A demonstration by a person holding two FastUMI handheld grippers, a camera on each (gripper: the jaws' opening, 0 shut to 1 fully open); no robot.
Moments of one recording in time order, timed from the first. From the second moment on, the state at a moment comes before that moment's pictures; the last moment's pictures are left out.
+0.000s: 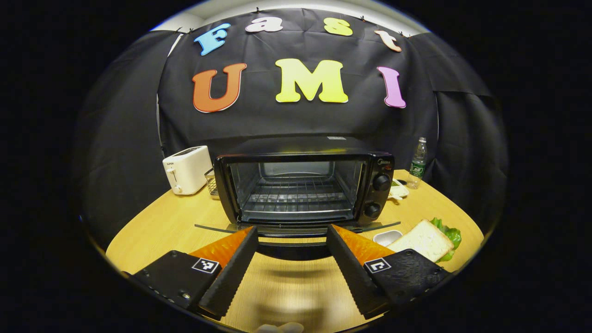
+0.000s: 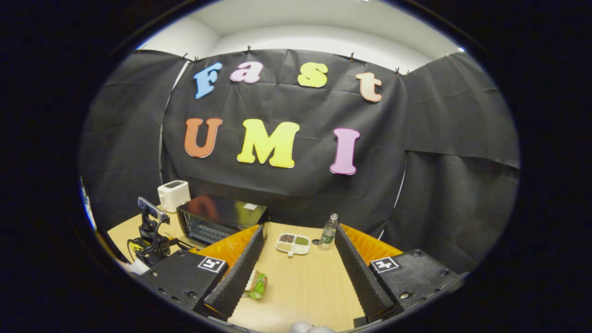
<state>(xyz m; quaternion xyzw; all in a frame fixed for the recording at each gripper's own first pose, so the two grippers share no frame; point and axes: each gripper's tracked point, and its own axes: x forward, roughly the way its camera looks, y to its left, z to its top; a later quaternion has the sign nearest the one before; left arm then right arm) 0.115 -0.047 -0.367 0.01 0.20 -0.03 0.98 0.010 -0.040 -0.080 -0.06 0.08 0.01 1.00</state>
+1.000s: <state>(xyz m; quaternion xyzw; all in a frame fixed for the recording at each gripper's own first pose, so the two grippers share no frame) 0.065 -0.050 -0.472 0.01 0.29 -0.03 0.96 0.003 -0.041 -0.142 -0.06 0.14 0.02 0.99</state>
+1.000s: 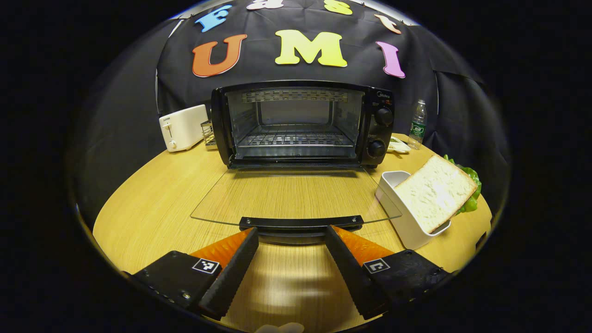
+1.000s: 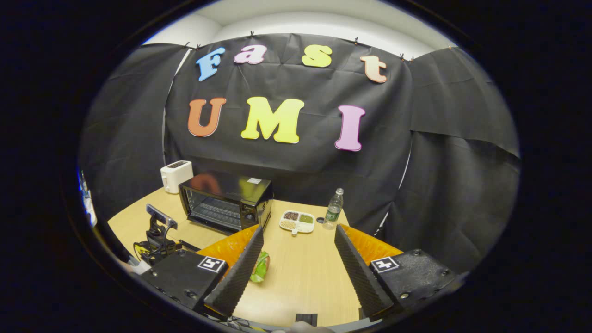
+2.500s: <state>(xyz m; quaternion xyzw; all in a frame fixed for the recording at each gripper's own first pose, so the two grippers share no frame) -0.022 0.022 -0.095 0.01 0.03 0.01 1.00 0.018 0.018 -0.302 0.02 0.28 0.07 0.96</state>
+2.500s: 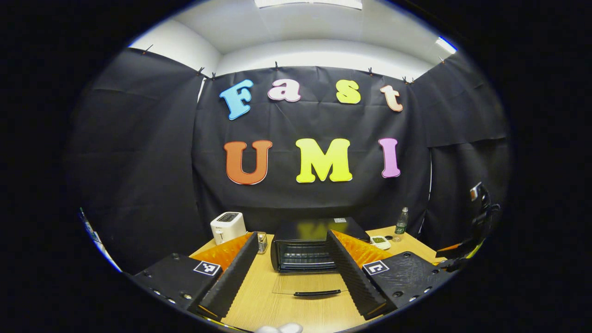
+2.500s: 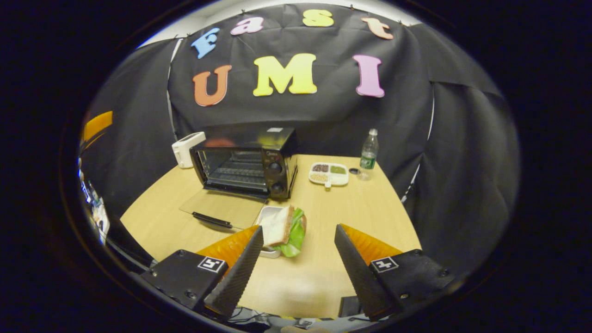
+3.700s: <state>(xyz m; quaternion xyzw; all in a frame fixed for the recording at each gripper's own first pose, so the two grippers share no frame) -0.004 0.019 -0.109 0.00 0.06 0.06 1.00 0.107 0.057 -0.400 0.20 0.47 0.20 0.83</state>
